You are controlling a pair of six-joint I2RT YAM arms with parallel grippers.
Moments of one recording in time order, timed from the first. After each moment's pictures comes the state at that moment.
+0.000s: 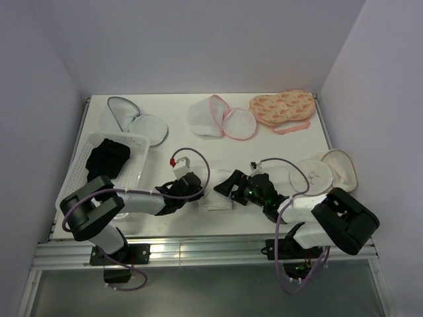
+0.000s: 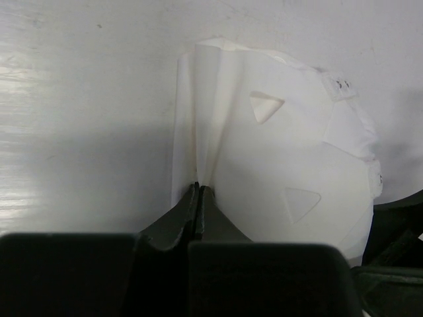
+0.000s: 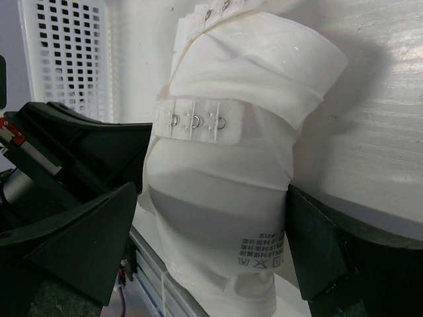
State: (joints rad) left arm -0.97 1.59 0.59 0.26 -0.39 -1.06; right arm 0.68 1.32 0.17 0.68 -0.11 1.09
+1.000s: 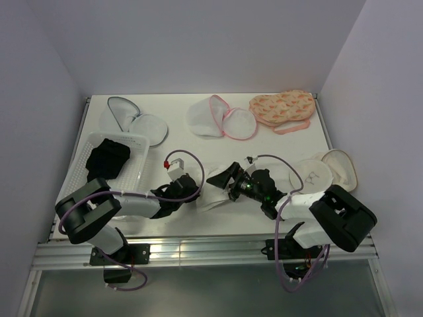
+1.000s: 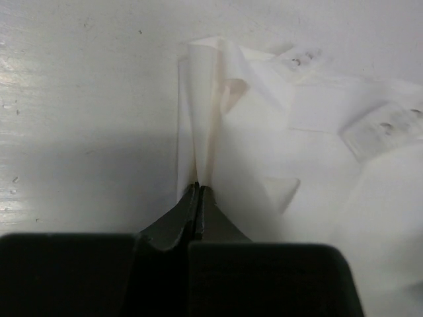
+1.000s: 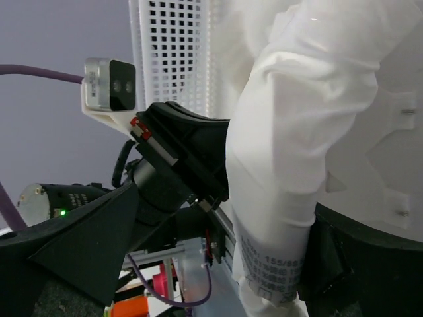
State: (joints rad) left arm -0.95 1.54 0.50 0.32 -0.40 -1.10; right arm 0.68 1.34 0.24 0.81 -0.25 1.31
